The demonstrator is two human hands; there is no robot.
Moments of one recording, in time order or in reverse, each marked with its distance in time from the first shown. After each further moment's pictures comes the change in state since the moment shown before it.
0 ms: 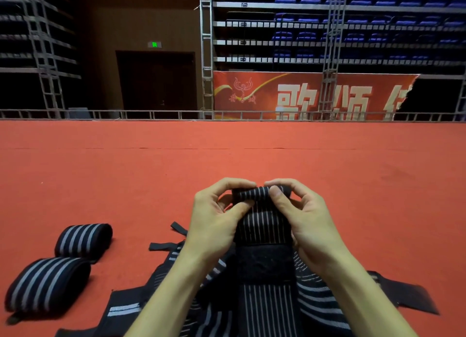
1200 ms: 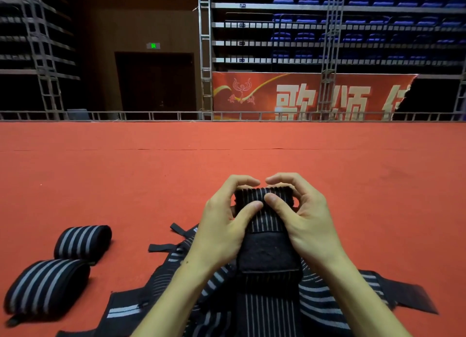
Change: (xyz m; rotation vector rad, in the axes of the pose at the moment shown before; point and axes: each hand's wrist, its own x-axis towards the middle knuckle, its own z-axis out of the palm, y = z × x) left_hand 0.000 -0.001 0.002 0.355 -0.102 0.188; right_hand 0.008 0.004 -0.007 -0.438 0.023 -0.357
